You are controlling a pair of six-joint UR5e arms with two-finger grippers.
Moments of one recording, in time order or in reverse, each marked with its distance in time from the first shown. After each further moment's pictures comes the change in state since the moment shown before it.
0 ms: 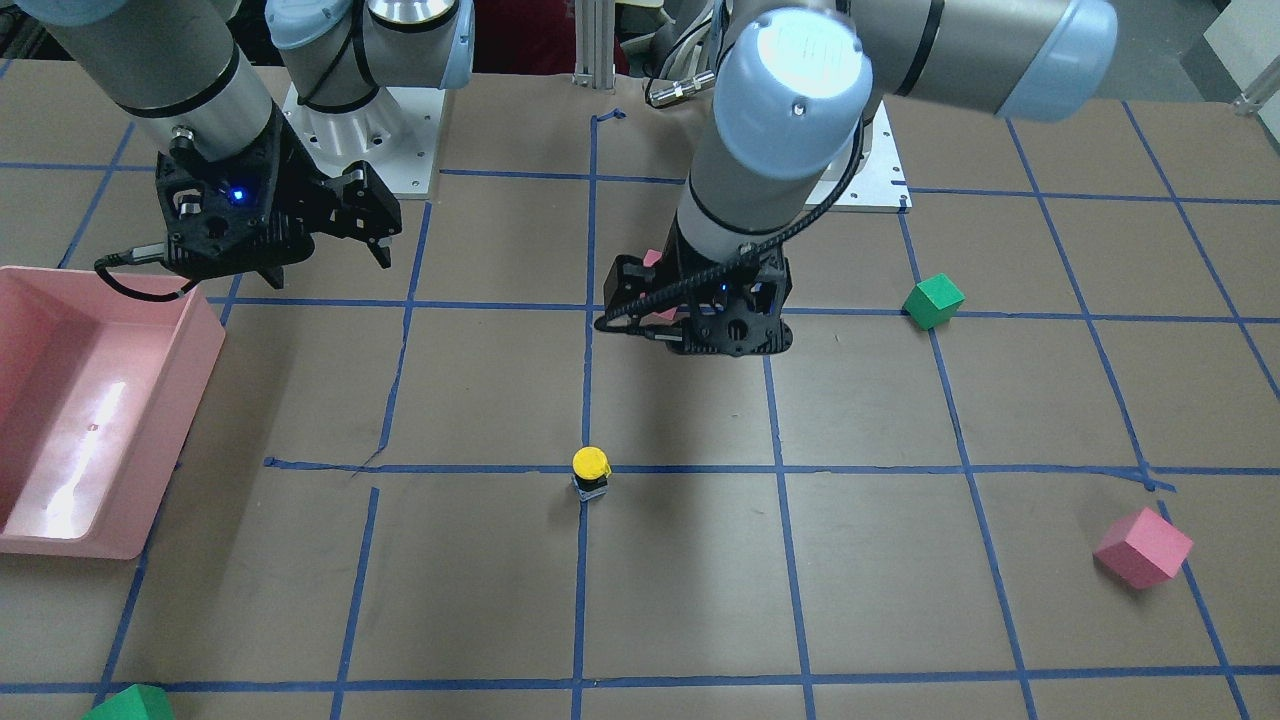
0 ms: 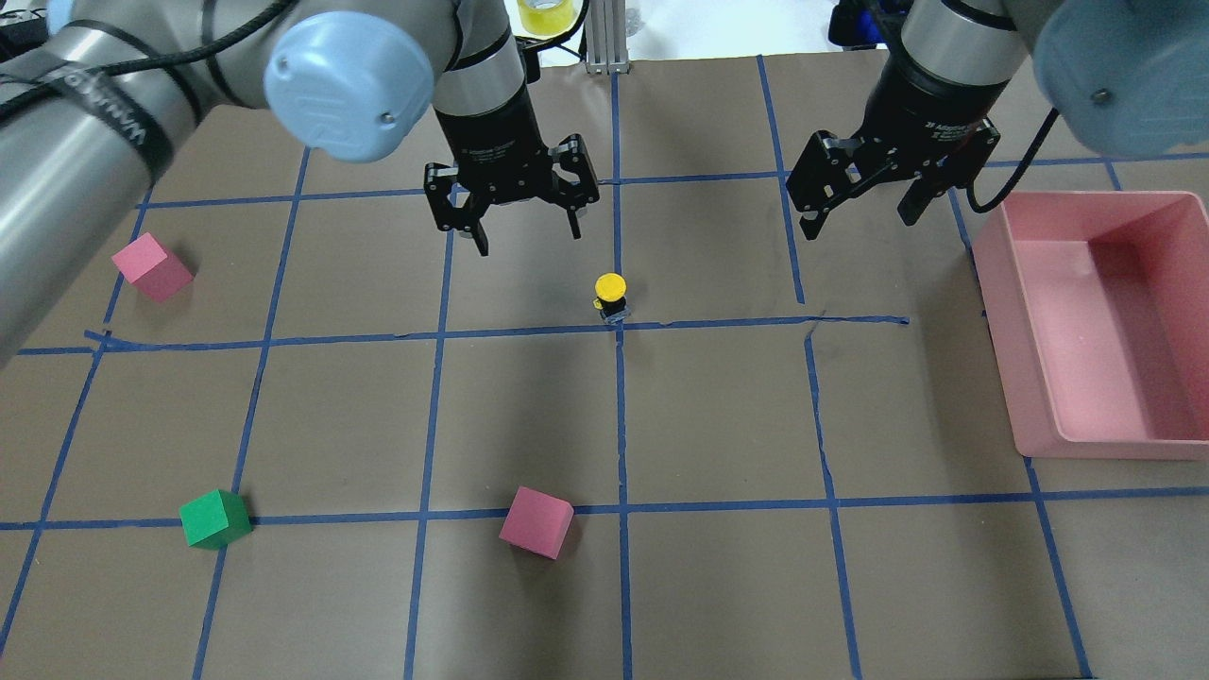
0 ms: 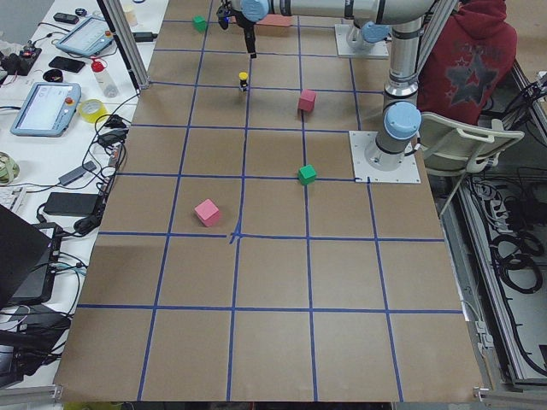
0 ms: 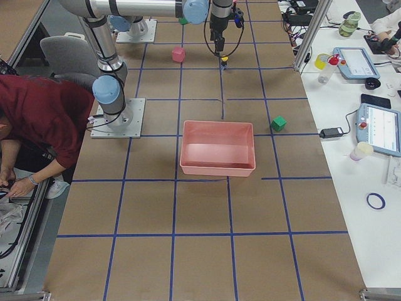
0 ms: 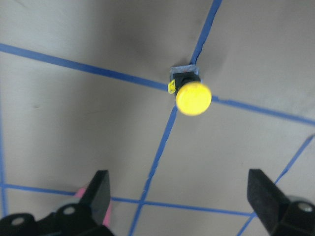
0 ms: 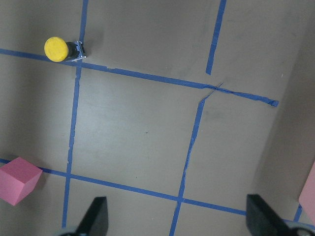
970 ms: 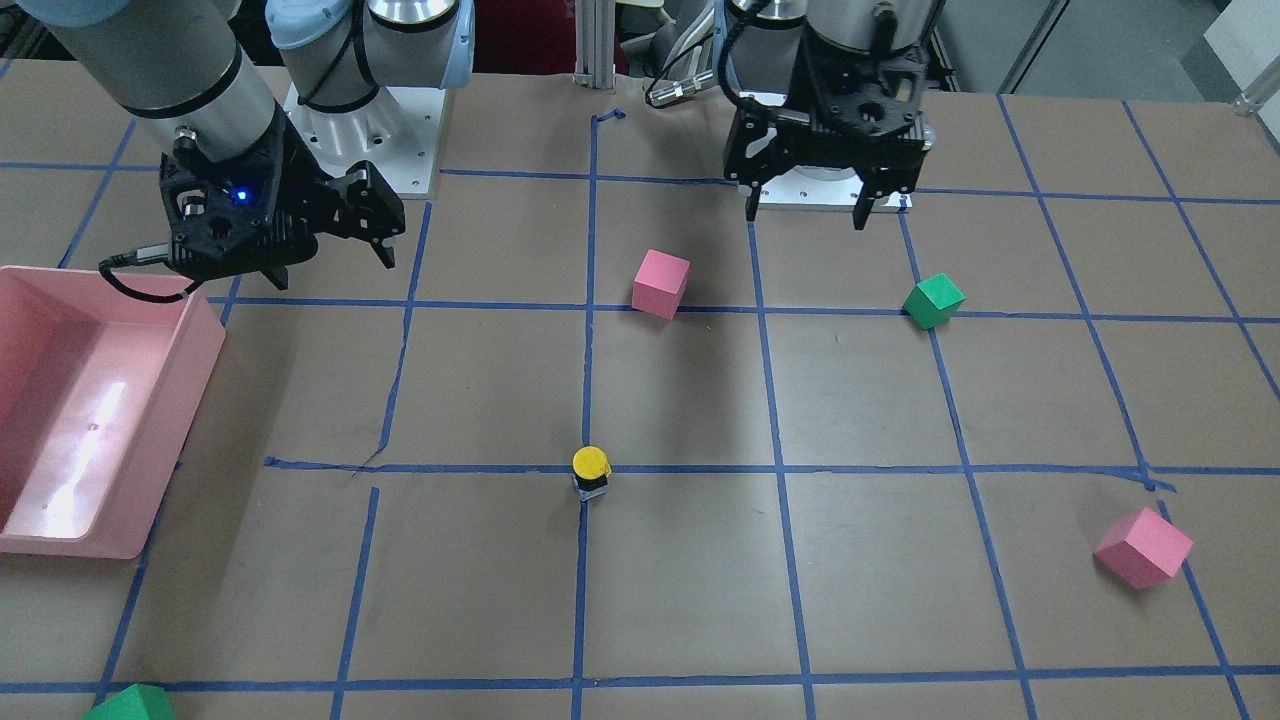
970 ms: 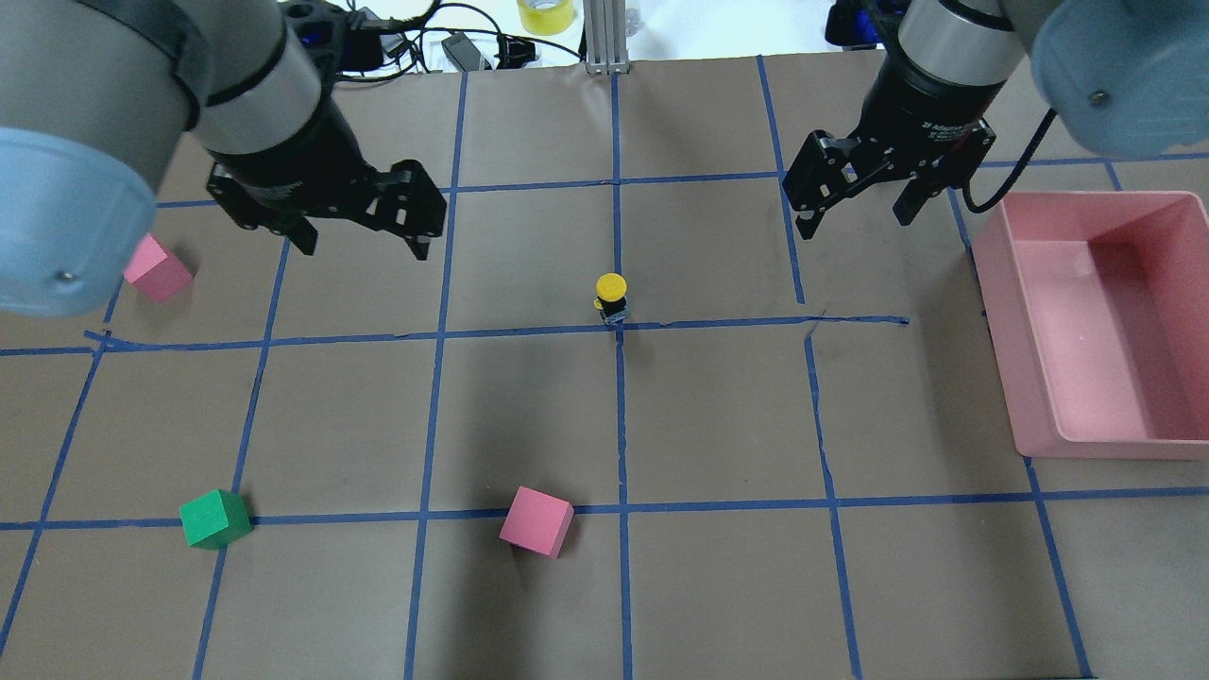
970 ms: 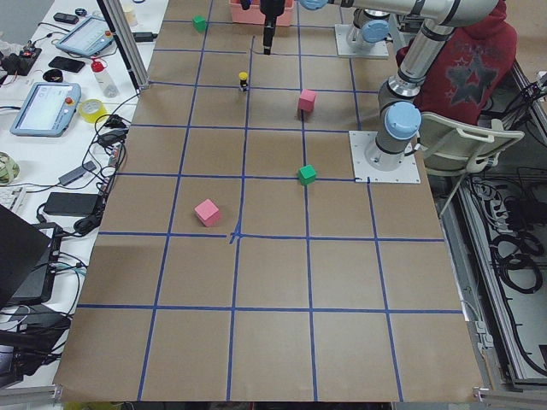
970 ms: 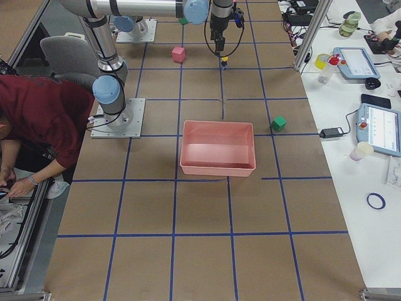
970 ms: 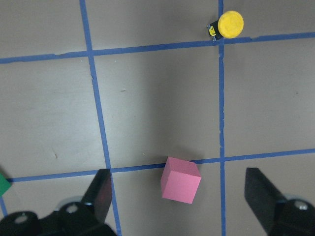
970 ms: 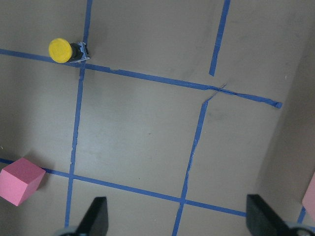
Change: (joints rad) left arm 0.173 0.281 -0.114 -0.004 0.128 0.262; right arm 0.001 0.002 0.000 -0.003 0.008 -0.001
